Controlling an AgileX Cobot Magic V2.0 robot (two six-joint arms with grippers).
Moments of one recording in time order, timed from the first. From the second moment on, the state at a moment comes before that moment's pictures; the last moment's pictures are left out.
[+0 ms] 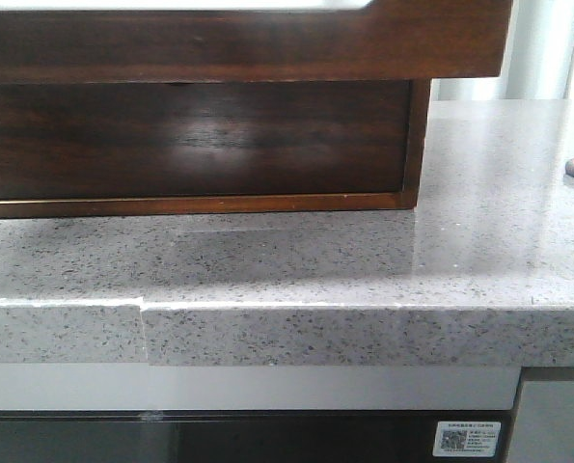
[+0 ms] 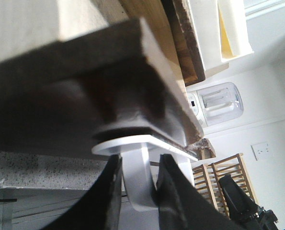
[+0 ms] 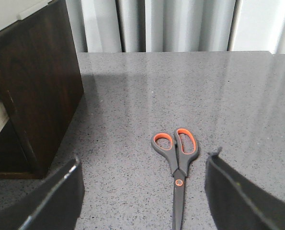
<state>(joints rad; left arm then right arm) -0.05 0.64 -0.41 -1.57 0.84 0.51 0.02 0.38 -0.57 -0.09 0.48 0.09</state>
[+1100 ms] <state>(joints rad) -0.05 0.40 -0.64 -0.70 0.94 0.40 0.02 0.45 -0.67 -0.11 0.68 0.09</state>
